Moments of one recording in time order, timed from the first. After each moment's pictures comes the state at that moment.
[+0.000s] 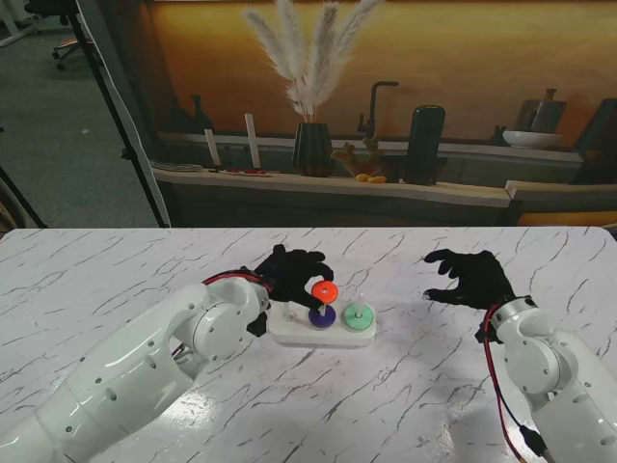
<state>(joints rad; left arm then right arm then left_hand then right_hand) 1.14 -1.06 -0.77 -1.60 0.75 0.10 -0.28 -1.52 -1.07 1.43 -1.40 -0.79 -0.22 -0.08 1.06 -0.26 -0.03 0.00 0.51 0.17 0.31 0.59 0.37 0.25 0.09 0.34 0.28 0.31 0.19 0.49 -0.07 0.54 0.65 0.65 0.35 -0.60 0.71 -0.06 0.40 -0.14 0.55 0.34 0.71 -0.08 0.63 0.47 0.74 -0.05 0.53 0.51 0.06 0.06 1.01 0.64</state>
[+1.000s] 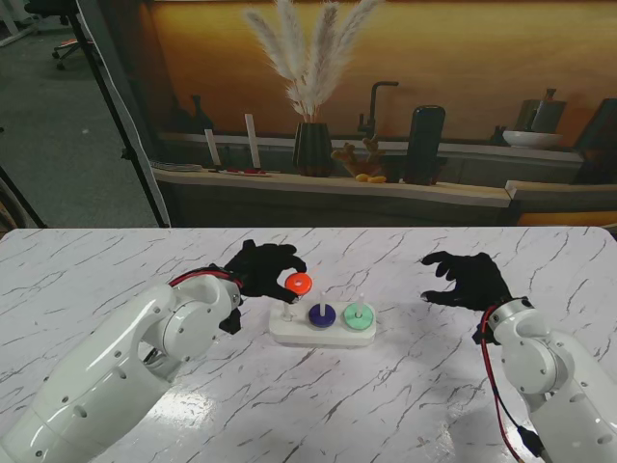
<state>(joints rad) 1.27 -1.04 -0.96 -1.70 0.82 0.09 -0.35 -1.52 -1.07 1.41 -1.38 -0.78 -0.22 -0.08 1.06 -0.25 -0.03 0.00 0.51 0.17 0.29 0.55 0.37 0.25 0.09 0.34 0.28 0.31 0.19 0.49 -0.07 0.54 0.65 0.65 0.35 -0.60 0.71 -0.06 0.40 -0.14 0.55 0.34 0.71 -0.08 0.63 0.47 0.74 -0.05 0.53 0.51 0.06 0.06 1.01 0.64</state>
